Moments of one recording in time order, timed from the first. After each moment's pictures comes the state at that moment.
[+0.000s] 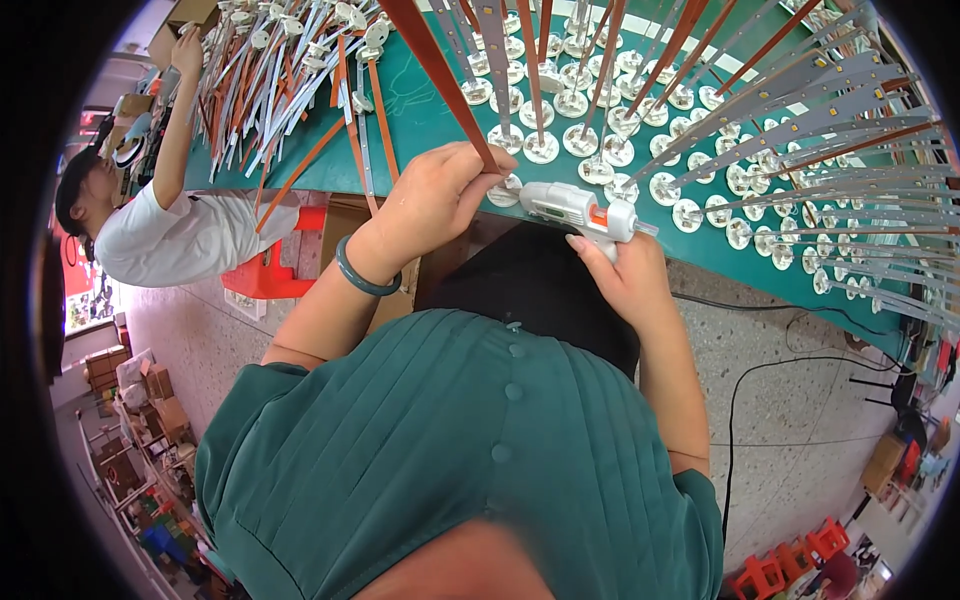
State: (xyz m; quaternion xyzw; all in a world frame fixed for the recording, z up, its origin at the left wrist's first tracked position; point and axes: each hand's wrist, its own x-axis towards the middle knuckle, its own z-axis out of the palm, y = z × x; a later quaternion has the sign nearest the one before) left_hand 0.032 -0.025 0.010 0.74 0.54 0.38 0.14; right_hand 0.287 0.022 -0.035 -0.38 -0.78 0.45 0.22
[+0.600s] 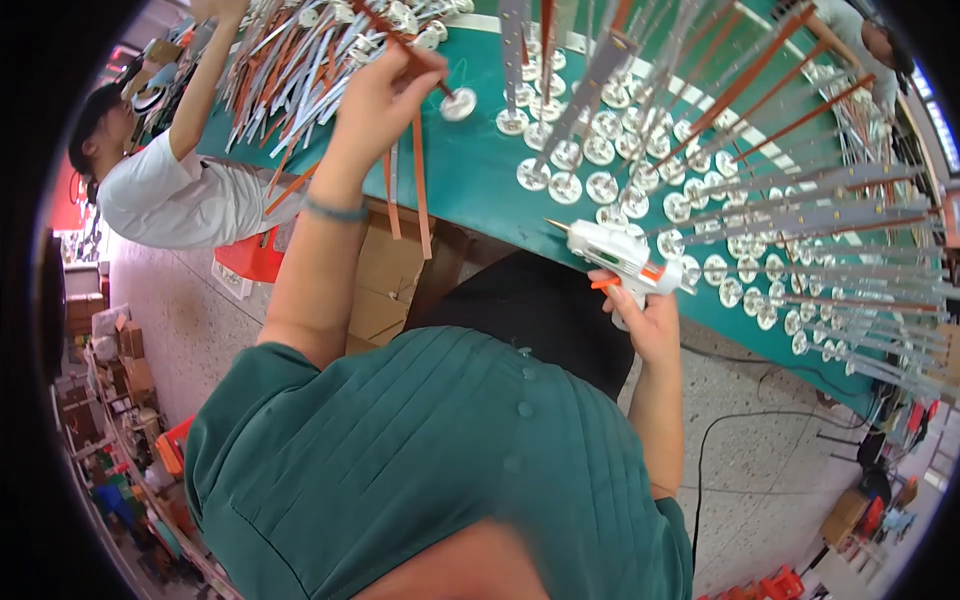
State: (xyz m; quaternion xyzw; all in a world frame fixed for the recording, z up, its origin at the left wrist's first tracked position) left_hand -0.078 0.014 0.036 0.59 0.63 0.50 0.08; right_hand 0.304 0.028 -0.038 -0.33 -0.61 0.66 0.29
